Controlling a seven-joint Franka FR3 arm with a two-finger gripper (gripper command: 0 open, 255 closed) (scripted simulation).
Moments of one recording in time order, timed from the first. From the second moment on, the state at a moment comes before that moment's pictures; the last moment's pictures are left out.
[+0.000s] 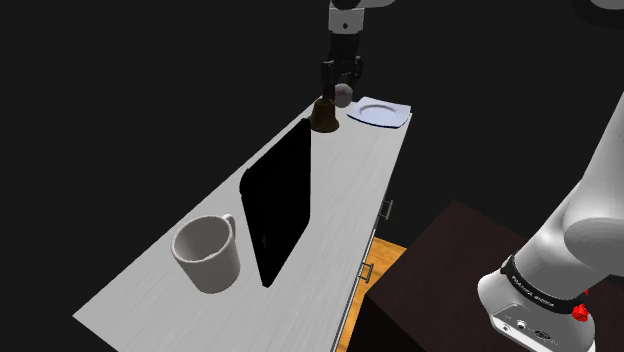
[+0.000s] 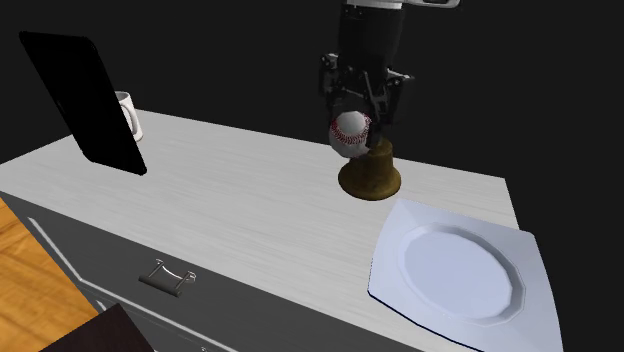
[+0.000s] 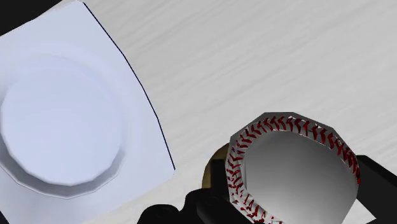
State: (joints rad) arm -0.02 0.22 -0.02 -1.61 0.04 1.77 0.04
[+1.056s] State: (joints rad) arm -0.22 0.29 -0.14 -1.54 0.05 1.75 -0.28
